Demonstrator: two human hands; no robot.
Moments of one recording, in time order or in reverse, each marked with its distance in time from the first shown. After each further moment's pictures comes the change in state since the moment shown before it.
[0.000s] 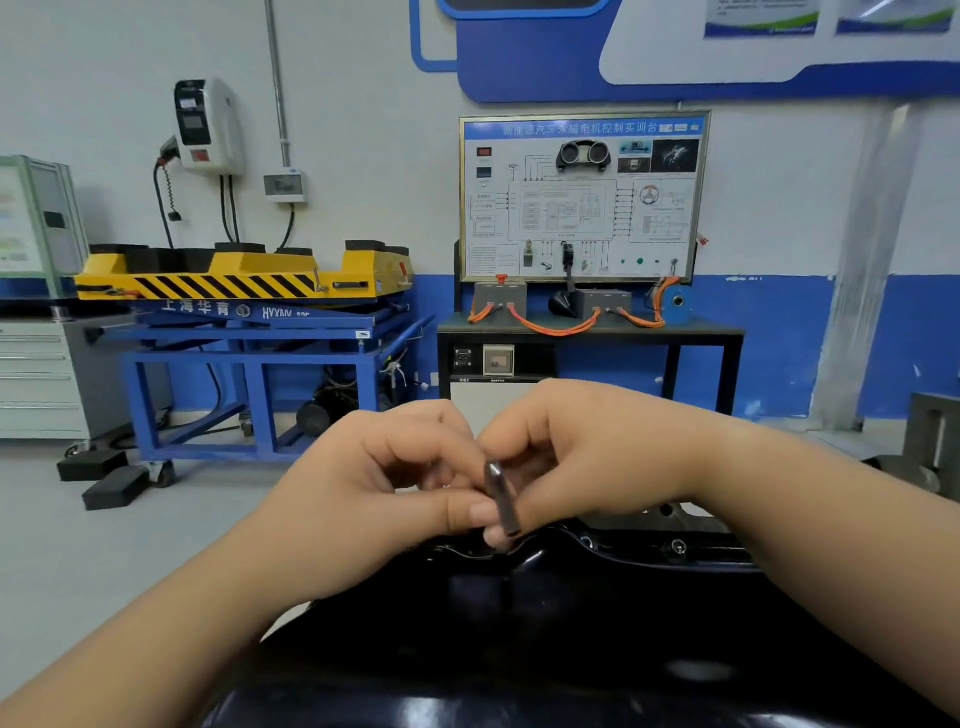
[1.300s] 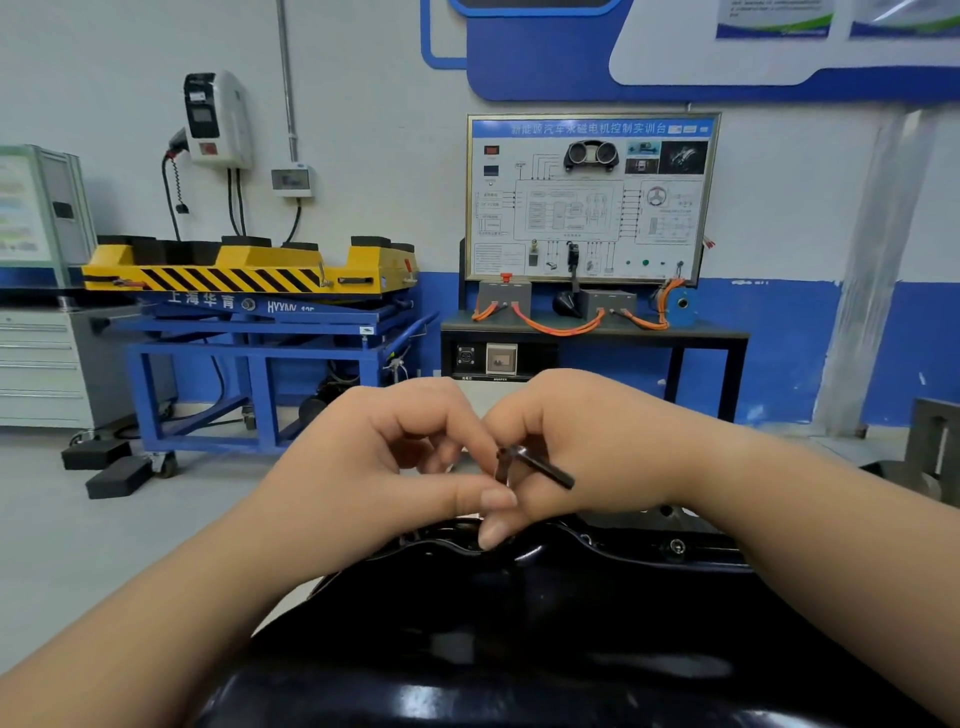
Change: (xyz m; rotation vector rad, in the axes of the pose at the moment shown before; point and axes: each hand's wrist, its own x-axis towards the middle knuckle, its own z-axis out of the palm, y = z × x) left_hand 0.004 0.006 -0.002 0.098 0.020 0.068; right_hand 0.002 -0.007 0.002 -0.198 0.088 -0.055
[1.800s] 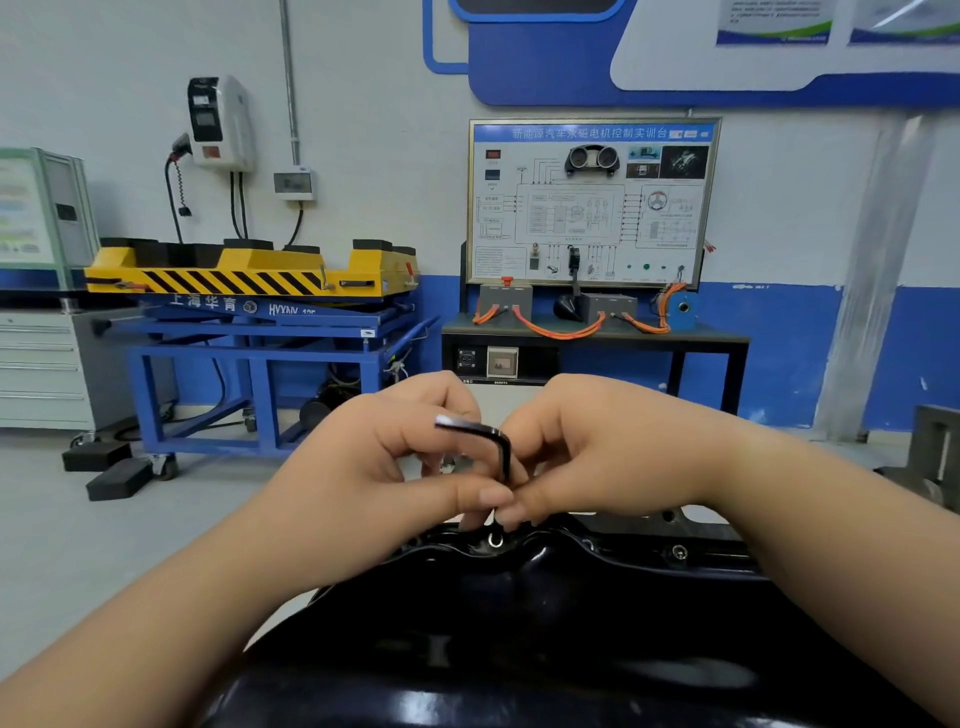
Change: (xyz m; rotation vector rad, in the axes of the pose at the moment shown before) left_hand 0.000 0.002 -0.001 0.105 -0.020 0.022; right_hand -0.006 -0.001 -0.007 0.126 -0.087 -0.002
